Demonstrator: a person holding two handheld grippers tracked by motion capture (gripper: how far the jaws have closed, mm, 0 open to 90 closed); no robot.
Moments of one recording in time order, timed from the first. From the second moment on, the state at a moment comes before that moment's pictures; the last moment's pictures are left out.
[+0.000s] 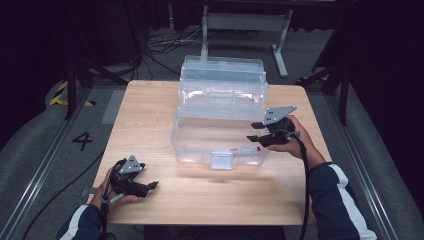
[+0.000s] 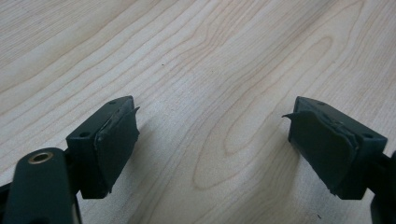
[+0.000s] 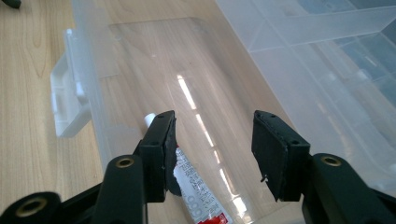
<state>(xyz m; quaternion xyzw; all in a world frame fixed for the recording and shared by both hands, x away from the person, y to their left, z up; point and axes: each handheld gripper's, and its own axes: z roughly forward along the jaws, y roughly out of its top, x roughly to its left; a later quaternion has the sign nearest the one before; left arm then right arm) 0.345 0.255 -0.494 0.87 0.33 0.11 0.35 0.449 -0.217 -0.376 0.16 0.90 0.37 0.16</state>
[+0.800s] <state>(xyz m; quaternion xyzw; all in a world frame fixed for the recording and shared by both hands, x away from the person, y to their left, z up) 0.356 0.229 -0.449 0.86 0.30 0.15 0.37 0.445 -0.239 -0.359 0.19 0.86 0.42 0.20</state>
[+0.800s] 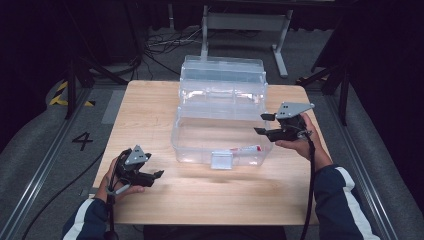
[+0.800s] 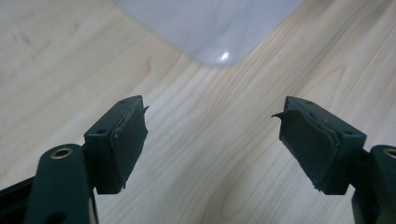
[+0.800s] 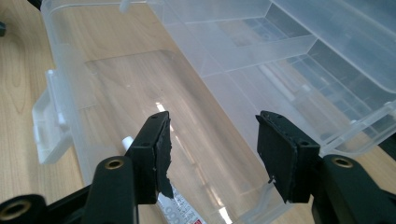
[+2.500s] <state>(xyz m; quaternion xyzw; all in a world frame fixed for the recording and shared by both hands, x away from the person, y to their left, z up) 0.412 0.107 -0.412 0.94 0.17 0.12 0.27 0.491 -0.229 -0.320 0.18 0.85 0.42 0.25</state>
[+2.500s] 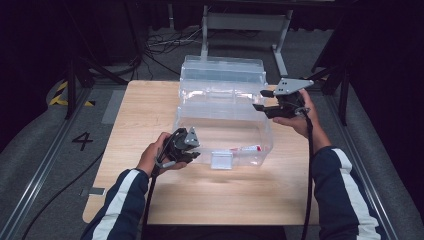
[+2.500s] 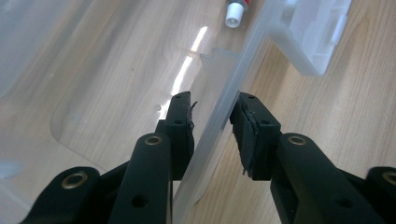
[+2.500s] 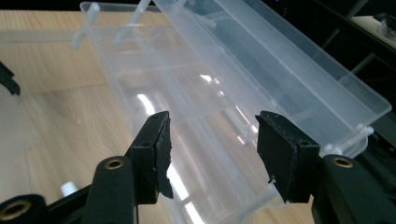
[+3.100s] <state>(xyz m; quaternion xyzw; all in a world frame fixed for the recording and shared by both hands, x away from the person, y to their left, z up) 0.418 0.097 -0.410 0.95 0.15 0.10 0.24 0.542 -0.182 -0.309 0.19 0.89 0.33 0.26</state>
